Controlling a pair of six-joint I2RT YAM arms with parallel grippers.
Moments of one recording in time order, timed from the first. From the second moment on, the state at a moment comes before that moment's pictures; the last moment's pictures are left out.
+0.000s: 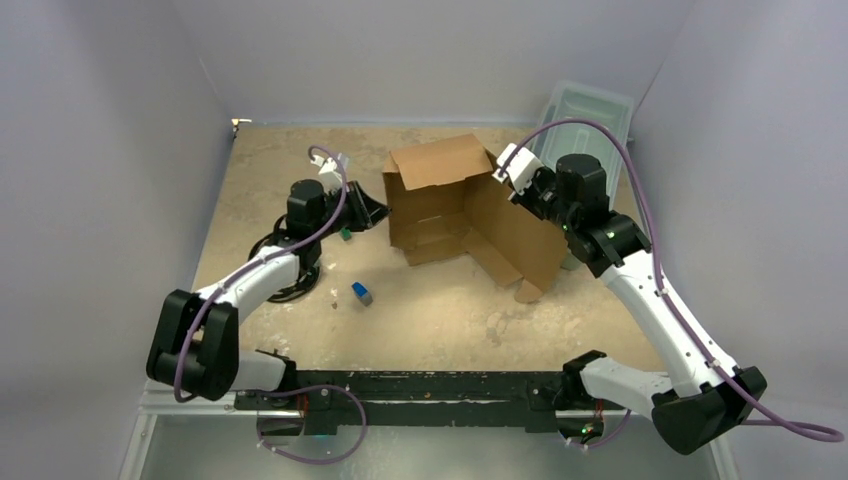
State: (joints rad) left arm -0.30 1.37 0.73 0.33 0.44 -0.61; right arm 0.42 1.09 1.18 -0.50 0.03 -0.66
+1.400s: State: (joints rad) left arm -0.24 1.09 0.90 0.14 0.19 -0.23; right arm 0.43 1.06 1.15 -0.51 0.00 -0.70
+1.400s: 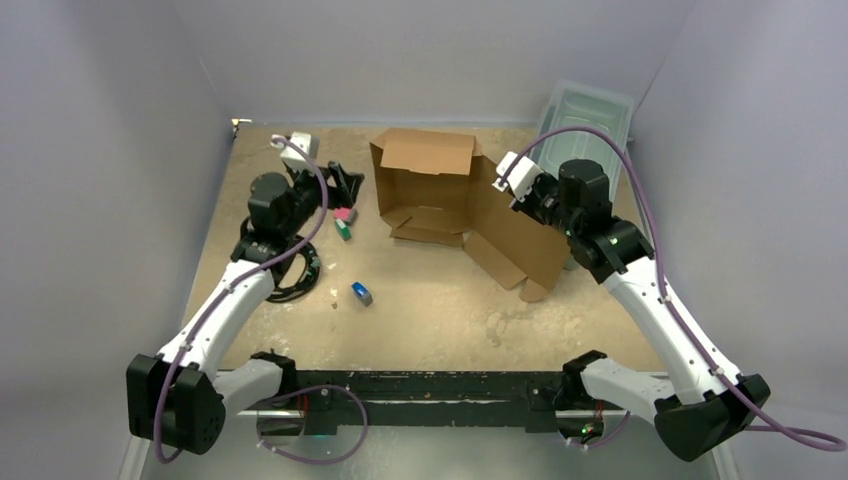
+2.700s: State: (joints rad) left arm -0.38 1.67 0.75 0.96 0.06 -0.12; right arm 0.43 1.06 1.14 -0.51 -0.08 -0.67
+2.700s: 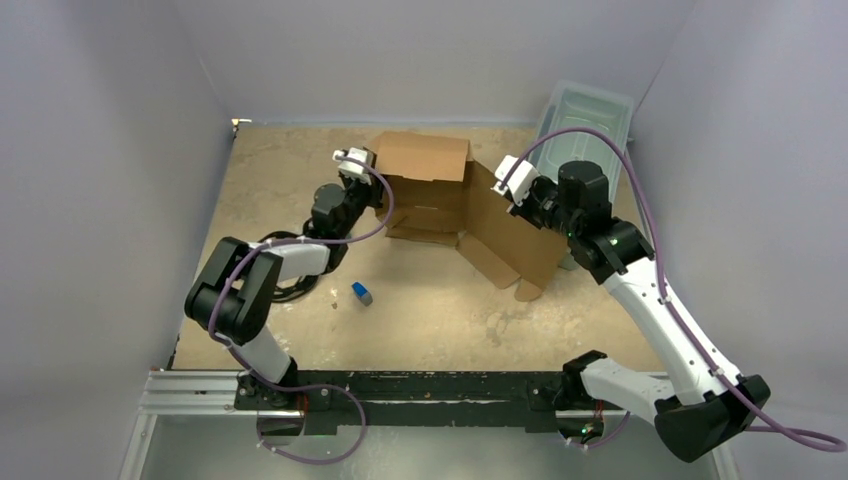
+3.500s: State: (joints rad) left arm -0.38 1.44 0.56 1.03 0.09 -0.22; right arm 0.39 0.98 1.11 -0.54 -0.17 -0.58
